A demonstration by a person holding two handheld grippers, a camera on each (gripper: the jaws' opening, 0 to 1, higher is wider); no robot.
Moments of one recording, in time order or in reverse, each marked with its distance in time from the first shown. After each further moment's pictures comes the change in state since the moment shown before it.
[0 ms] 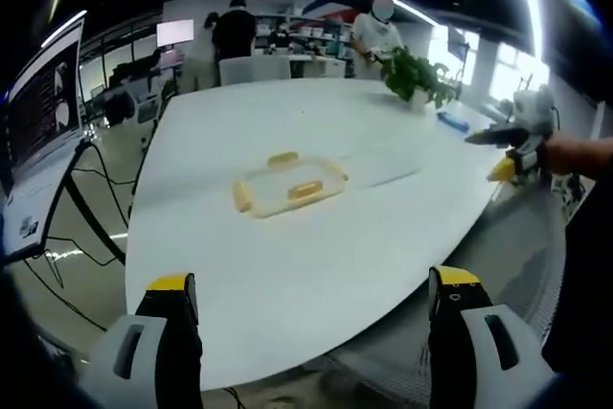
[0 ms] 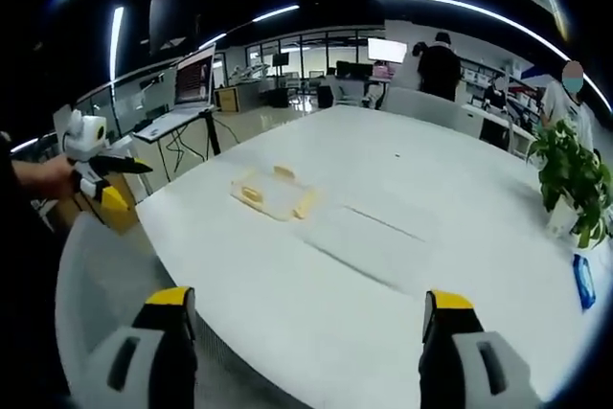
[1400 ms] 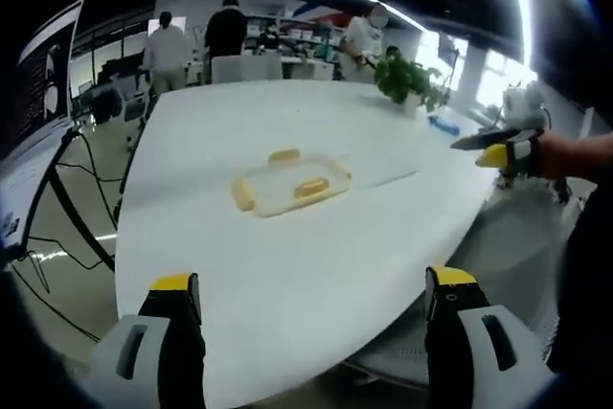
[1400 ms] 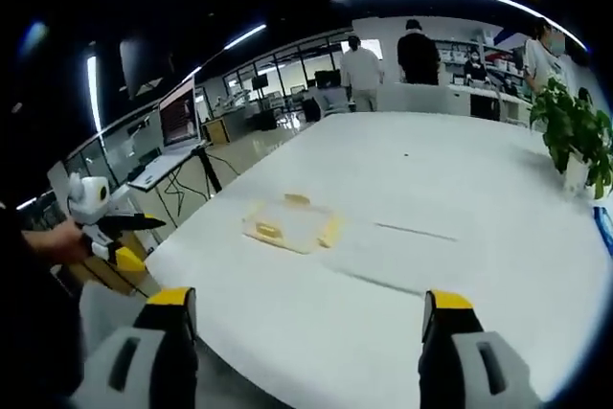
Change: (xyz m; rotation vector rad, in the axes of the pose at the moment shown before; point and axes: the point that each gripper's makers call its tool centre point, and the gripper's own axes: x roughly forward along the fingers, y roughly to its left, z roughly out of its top) left arm 0.019 0.024 -0.008 -0.010 -0.007 -0.079; right arm 0.041 0.033 0.035 0.182 -0.069 0.029
